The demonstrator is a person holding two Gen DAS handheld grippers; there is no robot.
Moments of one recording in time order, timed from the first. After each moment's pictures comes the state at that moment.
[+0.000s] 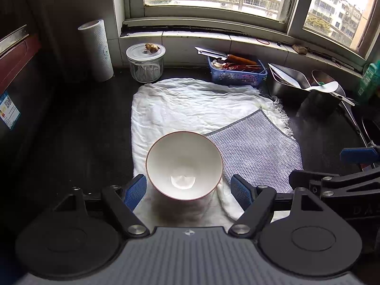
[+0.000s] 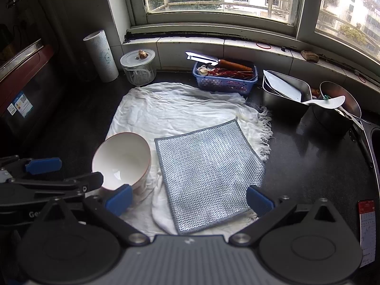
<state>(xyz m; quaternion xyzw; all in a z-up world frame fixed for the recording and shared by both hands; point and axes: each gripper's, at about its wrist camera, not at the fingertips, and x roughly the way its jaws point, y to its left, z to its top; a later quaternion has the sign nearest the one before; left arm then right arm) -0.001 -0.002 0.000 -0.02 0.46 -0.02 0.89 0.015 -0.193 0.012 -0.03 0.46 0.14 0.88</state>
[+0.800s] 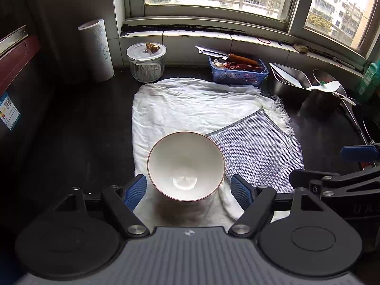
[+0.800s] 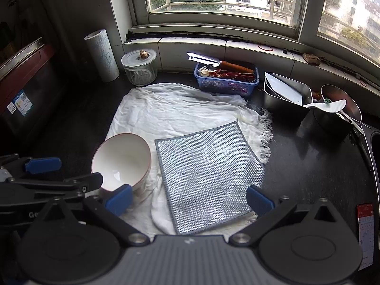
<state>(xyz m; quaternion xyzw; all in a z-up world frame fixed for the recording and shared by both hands) 0.001 -0.001 0.000 -0.01 0.46 -0.02 0.89 0.017 -0.189 0.014 -0.04 0.46 0.14 0.87</state>
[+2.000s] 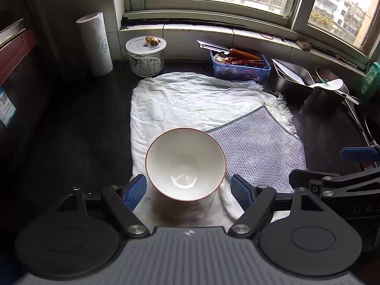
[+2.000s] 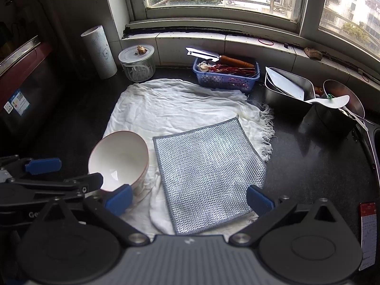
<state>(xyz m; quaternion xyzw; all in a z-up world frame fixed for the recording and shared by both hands) 0.010 0.000 -0.008 -0.02 0.47 -0.02 0.88 0.025 -0.189 0.009 -0.03 0.47 0.14 0.87</state>
